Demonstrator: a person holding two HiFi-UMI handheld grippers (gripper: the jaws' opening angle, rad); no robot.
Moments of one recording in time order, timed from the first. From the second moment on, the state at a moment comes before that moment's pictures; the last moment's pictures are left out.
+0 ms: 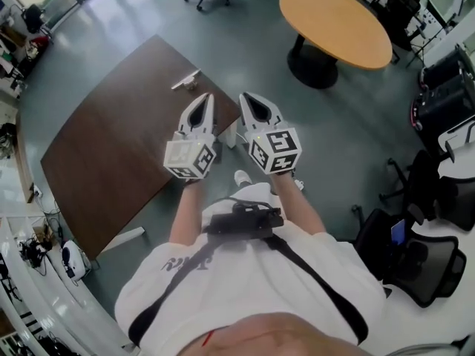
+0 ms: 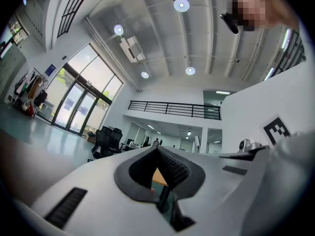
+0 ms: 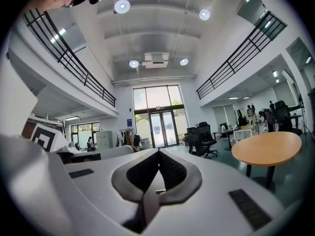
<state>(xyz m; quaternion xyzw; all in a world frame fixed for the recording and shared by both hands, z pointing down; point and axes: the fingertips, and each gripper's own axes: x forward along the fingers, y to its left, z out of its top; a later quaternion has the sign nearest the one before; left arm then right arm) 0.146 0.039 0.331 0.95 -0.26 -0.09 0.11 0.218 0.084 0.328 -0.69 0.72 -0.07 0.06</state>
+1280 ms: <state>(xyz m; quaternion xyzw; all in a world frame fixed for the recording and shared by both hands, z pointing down) 0.089 -0.157 0.453 0.86 -0.49 -0.02 0.15 0.182 -0.157 0.471 -0.53 0.82 -0.20 -0.06</state>
